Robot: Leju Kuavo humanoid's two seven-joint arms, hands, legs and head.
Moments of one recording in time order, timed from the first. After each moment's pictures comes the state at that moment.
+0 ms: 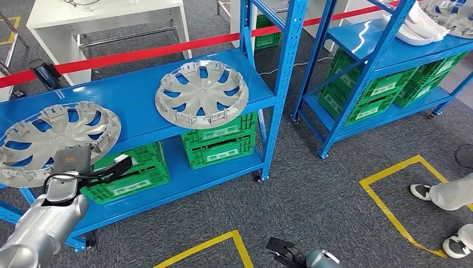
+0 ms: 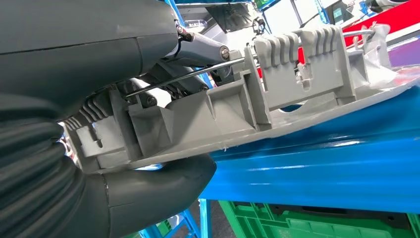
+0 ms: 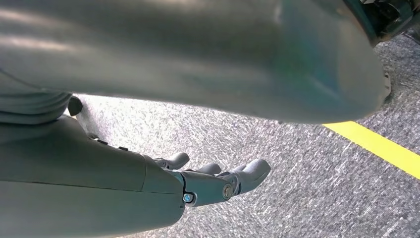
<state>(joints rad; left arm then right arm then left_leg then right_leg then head) -0.81 0.11 -0.35 -0.24 -1.39 0.23 0.14 -0.26 0.06 -0.54 -0.22 1.23 0.39 0.02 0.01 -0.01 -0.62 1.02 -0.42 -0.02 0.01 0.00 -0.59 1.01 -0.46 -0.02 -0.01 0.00</state>
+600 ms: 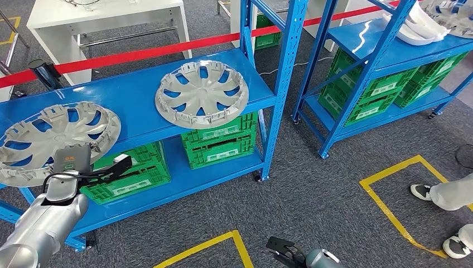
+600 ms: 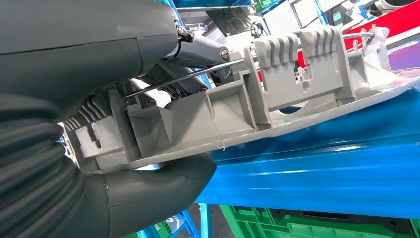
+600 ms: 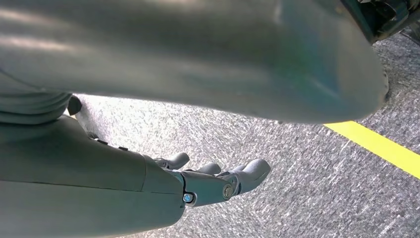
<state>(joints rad) -0.81 0.11 -0.35 -0.24 -1.40 0.24 0.13 -0.27 0.06 -0.54 -0.22 1.23 0.40 0.02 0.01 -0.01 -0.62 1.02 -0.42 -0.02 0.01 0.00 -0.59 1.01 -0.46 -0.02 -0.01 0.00</state>
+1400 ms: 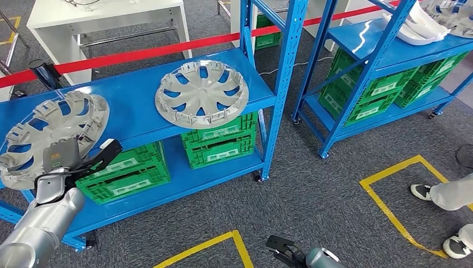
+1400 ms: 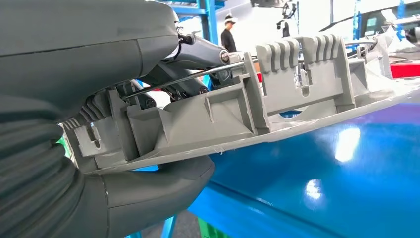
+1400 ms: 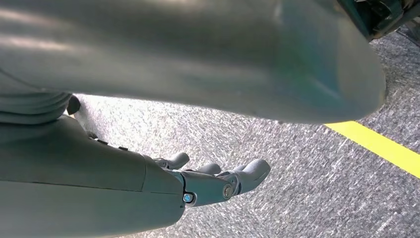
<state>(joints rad) -0.81 0.09 -0.18 -0.24 -1.21 0.41 0.03 -0.27 0.06 -0.54 -0.22 1.22 0.40 0.02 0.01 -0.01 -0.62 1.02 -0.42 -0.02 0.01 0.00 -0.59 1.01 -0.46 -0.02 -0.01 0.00</state>
